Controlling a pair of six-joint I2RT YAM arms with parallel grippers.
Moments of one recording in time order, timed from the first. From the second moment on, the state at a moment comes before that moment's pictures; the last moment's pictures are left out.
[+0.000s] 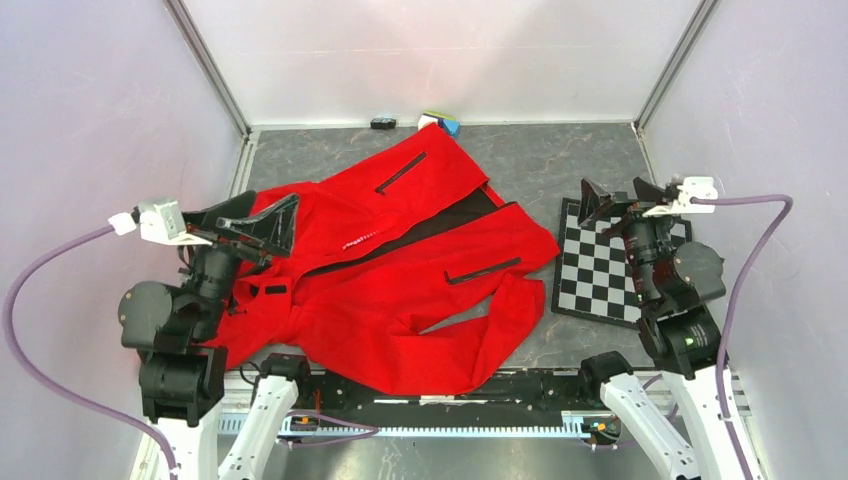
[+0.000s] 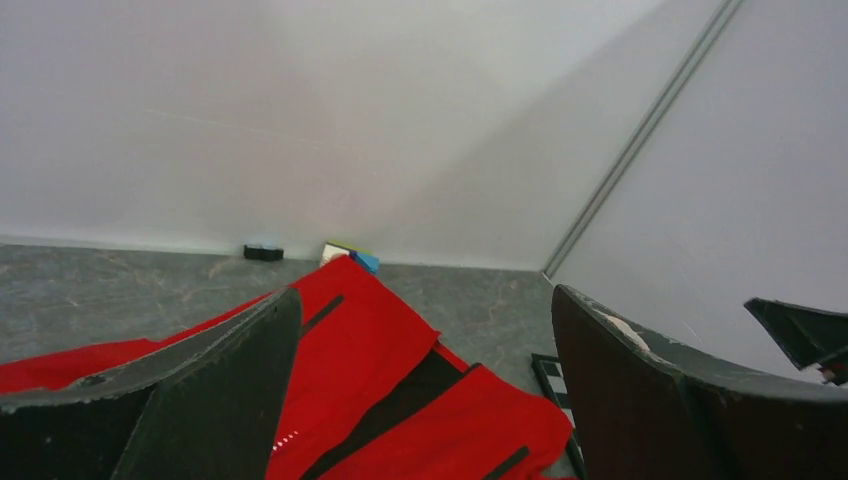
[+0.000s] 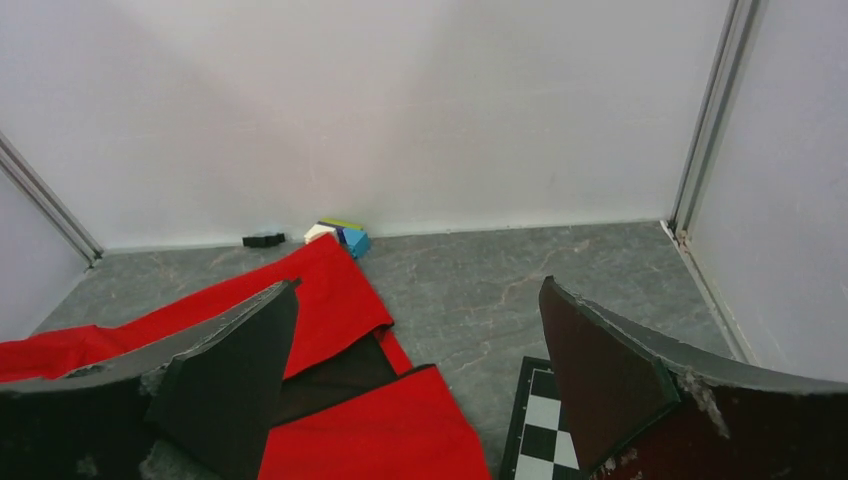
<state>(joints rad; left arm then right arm) -0.08 0.47 1.18 -0.41 0.16 -0.44 0.28 0.54 0.91 -0.18 0.20 0.12</state>
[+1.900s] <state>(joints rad) -0.73 2.44 2.29 -0.53 -0.07 0.07 -0.03 1.54 0.93 0.23 -0.32 0.30</state>
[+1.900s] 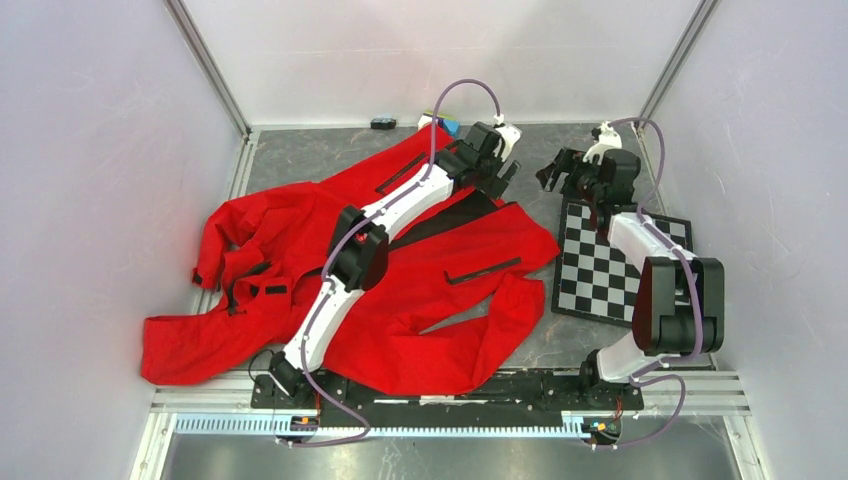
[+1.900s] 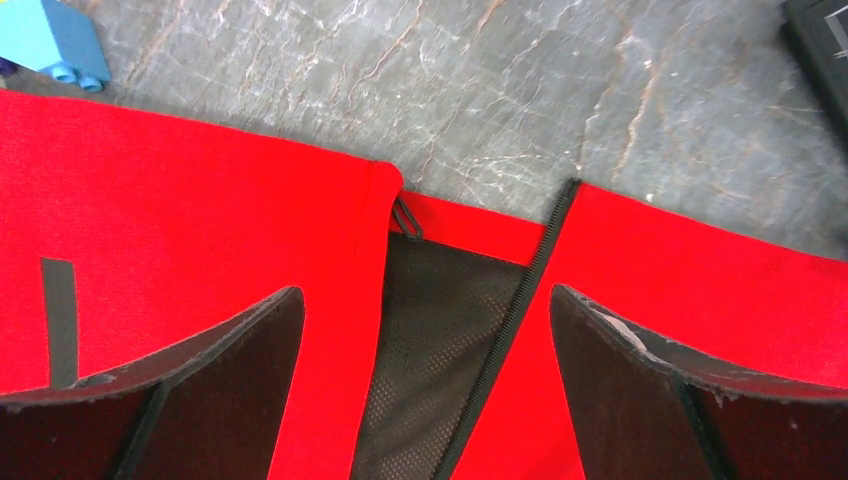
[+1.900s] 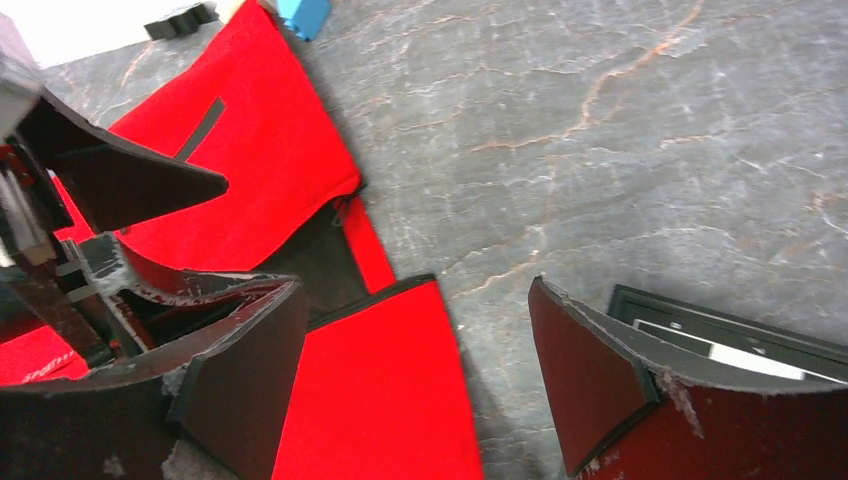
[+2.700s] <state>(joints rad) -0.71 2.65 2.43 -0.57 -0.20 0.10 -0.05 1.60 0.88 0.30 -0.43 0.34</state>
